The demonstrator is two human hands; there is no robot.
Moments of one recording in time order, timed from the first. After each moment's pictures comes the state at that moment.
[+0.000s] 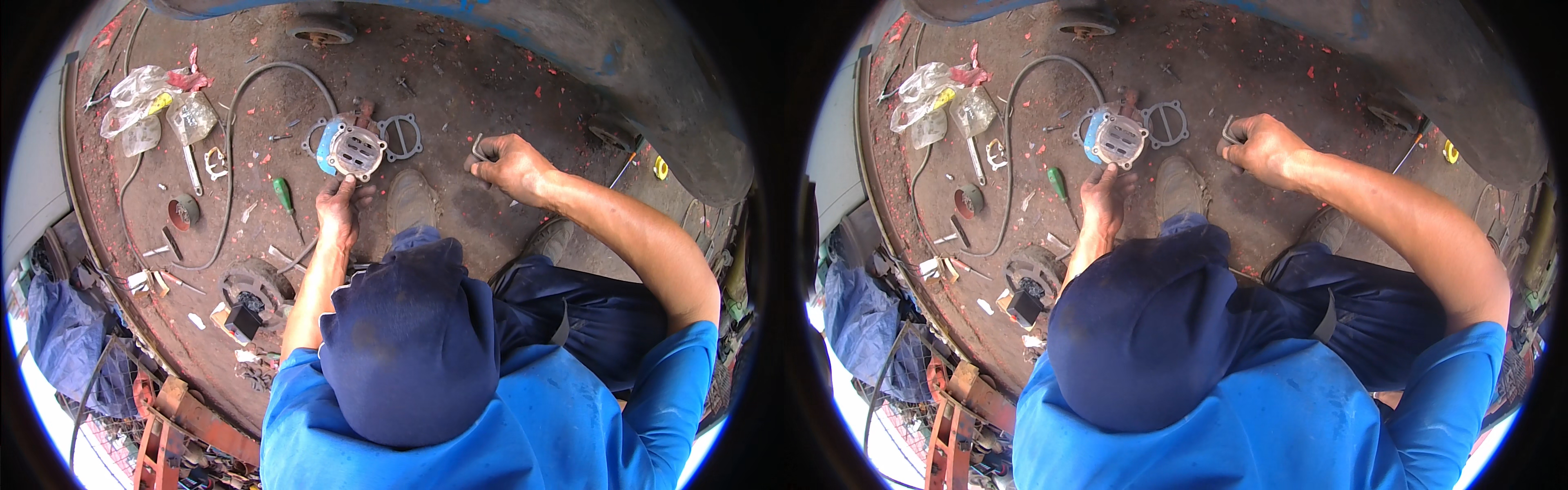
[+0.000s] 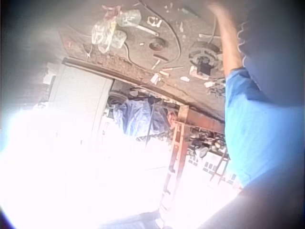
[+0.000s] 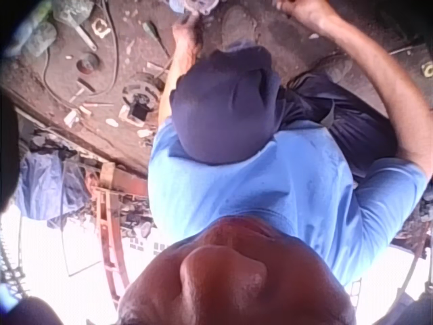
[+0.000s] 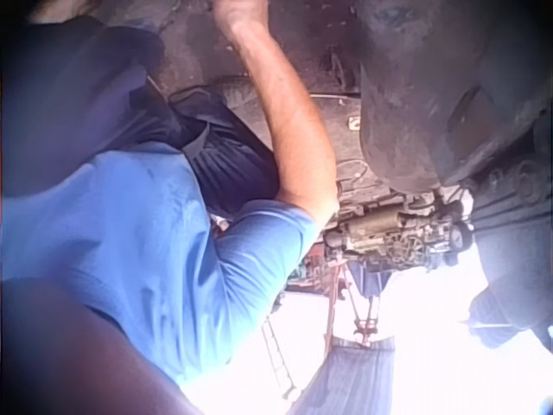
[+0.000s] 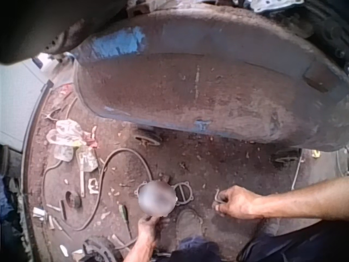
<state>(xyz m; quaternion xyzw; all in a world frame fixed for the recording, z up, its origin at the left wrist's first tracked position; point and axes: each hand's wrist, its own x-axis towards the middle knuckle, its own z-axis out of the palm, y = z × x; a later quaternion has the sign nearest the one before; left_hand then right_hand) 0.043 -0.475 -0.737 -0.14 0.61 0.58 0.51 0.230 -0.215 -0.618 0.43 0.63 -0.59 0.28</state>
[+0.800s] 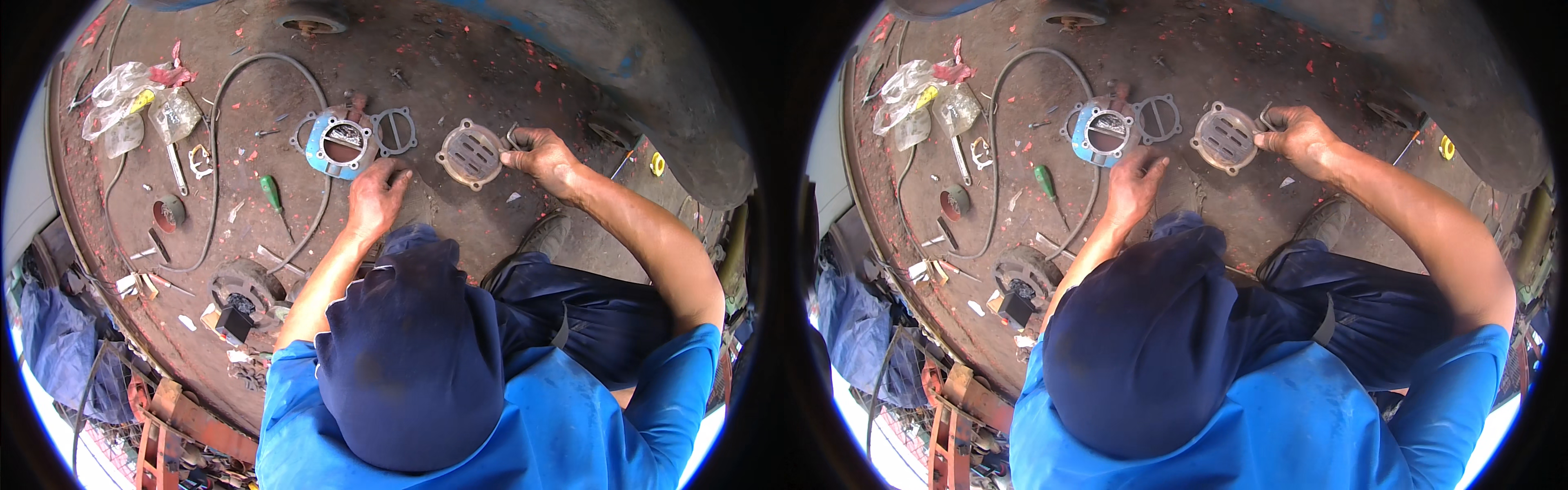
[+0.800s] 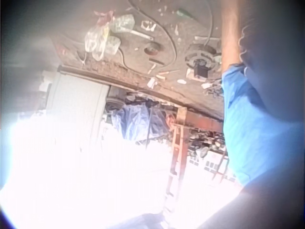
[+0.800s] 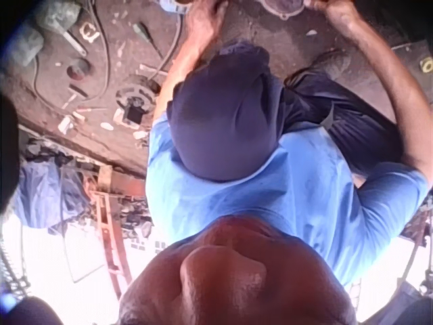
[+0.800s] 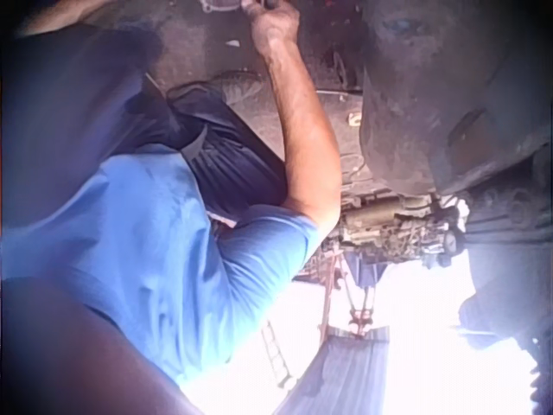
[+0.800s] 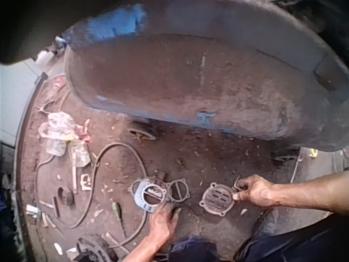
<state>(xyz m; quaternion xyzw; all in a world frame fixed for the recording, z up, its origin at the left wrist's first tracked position) 0.077 -0.425 -0.719 0.38 0.77 0.30 0.40 0.271 -0.192 -0.649 0.48 0.58 -0.62 0.23</state>
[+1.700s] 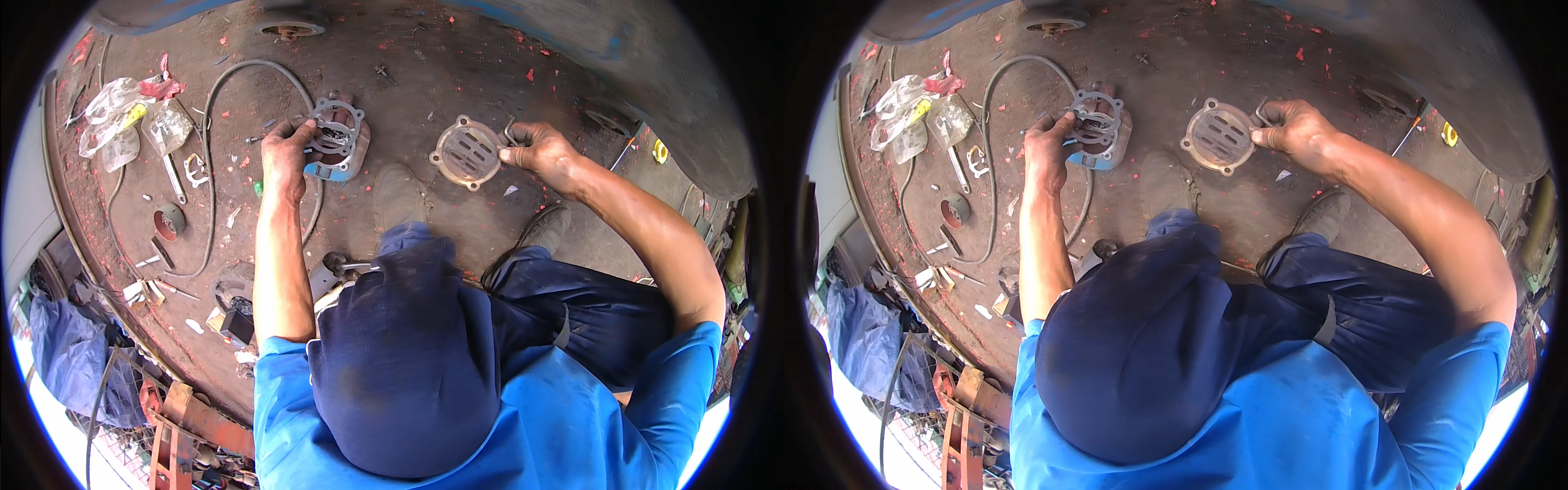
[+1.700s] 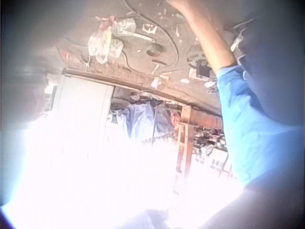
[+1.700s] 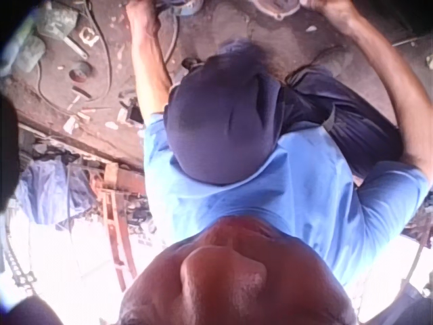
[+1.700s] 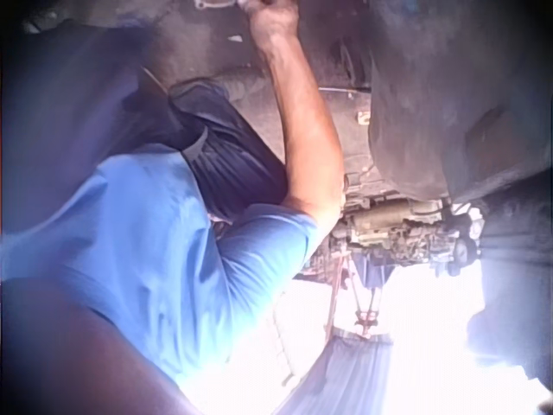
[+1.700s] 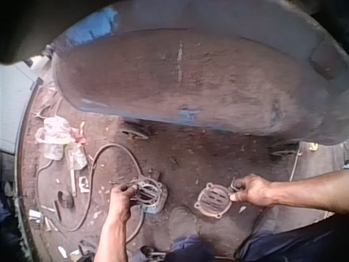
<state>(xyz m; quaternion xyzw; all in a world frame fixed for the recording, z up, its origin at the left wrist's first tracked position) -0.033 -0.394 -0.722 0.04 0.76 0.44 0.48 0.285 -0.185 -0.647 0.47 0.51 -0.68 0.22</state>
